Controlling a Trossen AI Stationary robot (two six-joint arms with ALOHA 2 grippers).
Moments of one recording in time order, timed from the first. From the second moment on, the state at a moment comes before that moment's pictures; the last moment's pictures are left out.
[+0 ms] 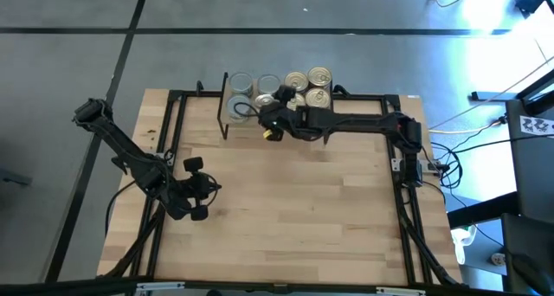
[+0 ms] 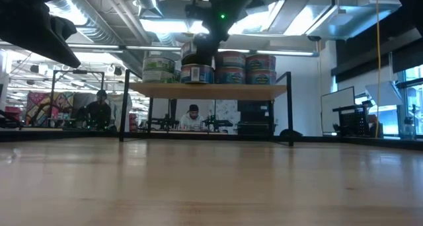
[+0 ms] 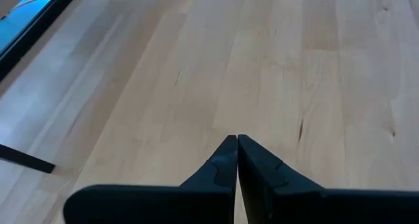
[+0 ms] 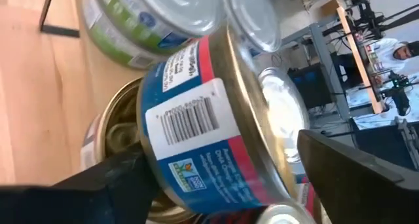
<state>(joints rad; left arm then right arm) -0.72 1.01 0.56 -0.56 -0.76 -0.68 -0.13 1.97 1.78 -0.53 0.68 -0.39</state>
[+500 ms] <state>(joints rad) -0.72 1.01 0.56 -0.56 -0.76 -0.68 -0.15 1.97 1.80 -0.60 0.58 -0.31</state>
